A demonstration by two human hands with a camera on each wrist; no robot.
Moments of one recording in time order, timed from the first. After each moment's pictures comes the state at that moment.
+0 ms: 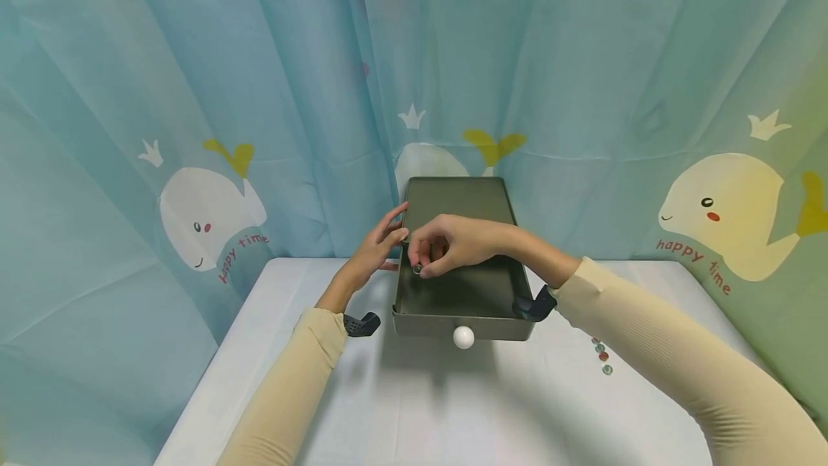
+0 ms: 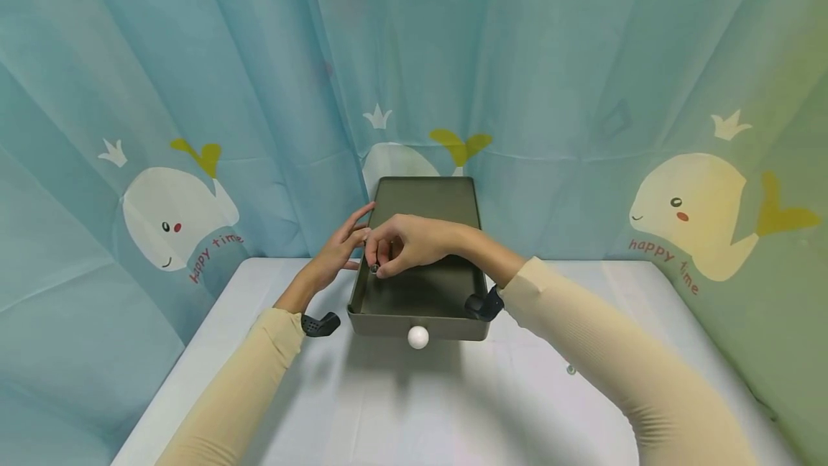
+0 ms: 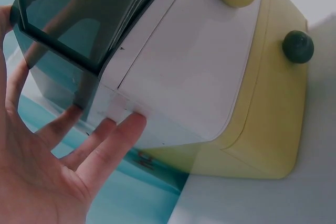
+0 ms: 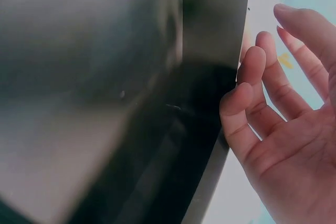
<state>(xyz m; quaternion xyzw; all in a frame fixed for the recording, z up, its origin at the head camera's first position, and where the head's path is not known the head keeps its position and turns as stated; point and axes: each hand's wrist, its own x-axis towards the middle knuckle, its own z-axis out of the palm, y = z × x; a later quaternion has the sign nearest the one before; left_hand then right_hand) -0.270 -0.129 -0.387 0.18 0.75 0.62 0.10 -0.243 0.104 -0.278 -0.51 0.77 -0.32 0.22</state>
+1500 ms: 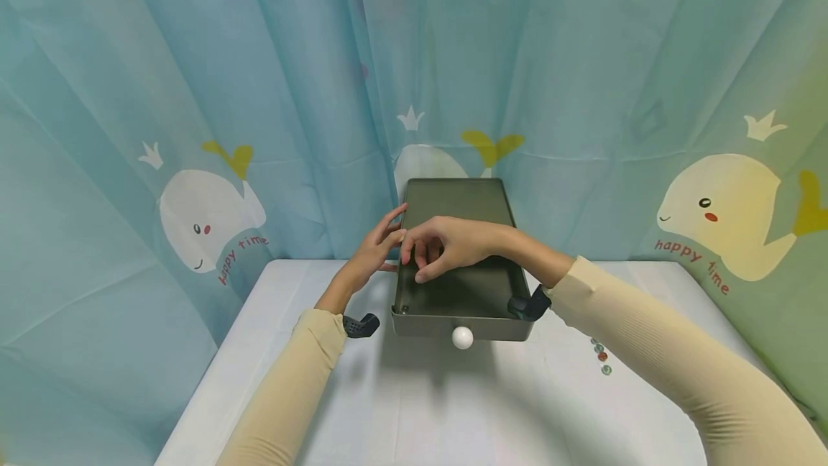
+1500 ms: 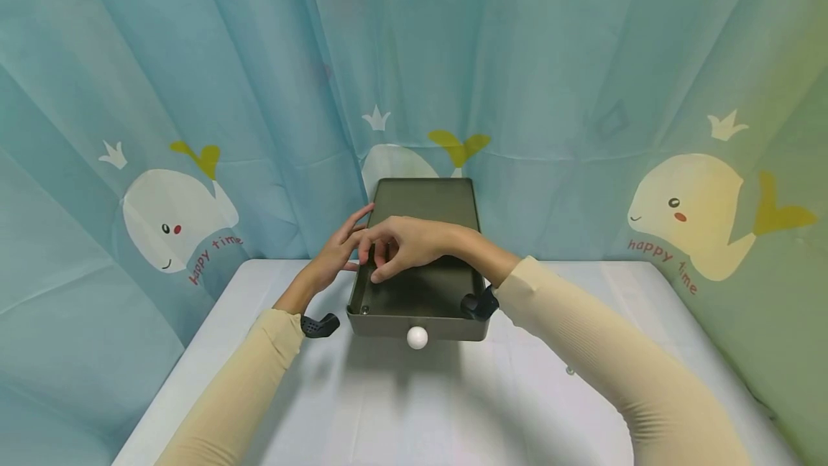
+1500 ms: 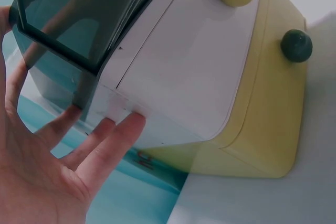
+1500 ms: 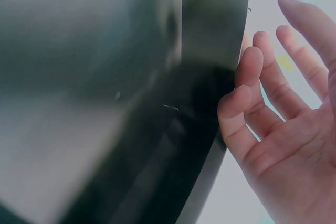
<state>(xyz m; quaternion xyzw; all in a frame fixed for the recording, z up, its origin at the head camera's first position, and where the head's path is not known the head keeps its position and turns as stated) -0.269 -0.128 -0.386 0.18 0.75 0.62 0.10 -0.243 0.100 -0.276 -0.51 0.77 -0.30 0.21</state>
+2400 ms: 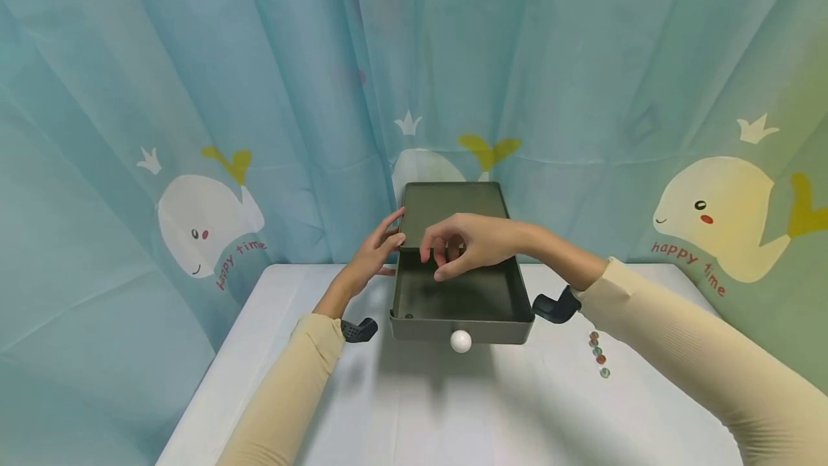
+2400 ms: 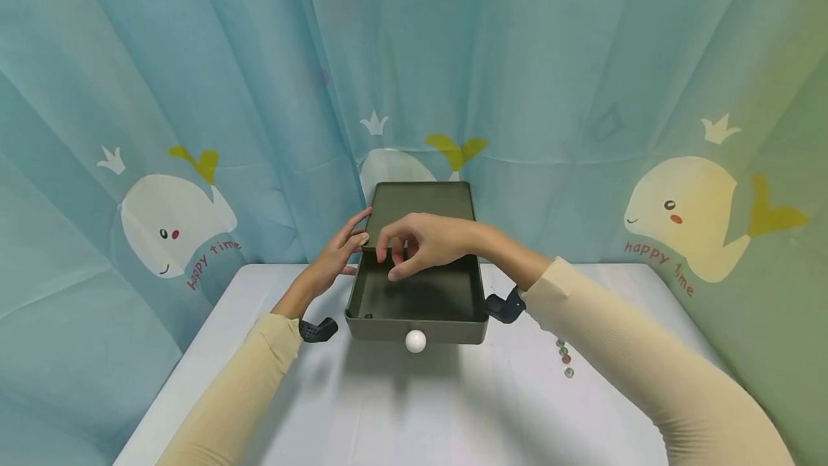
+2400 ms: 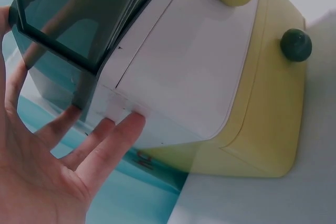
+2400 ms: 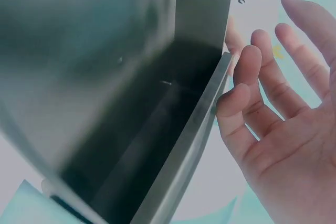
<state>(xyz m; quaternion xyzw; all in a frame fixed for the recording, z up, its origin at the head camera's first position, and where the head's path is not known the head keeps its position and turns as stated) -0.269 -0.128 -0.388 0.18 0.76 0.62 0.11 -0.232 0.130 -0.260 -0.49 0.80 -0.28 0.20</state>
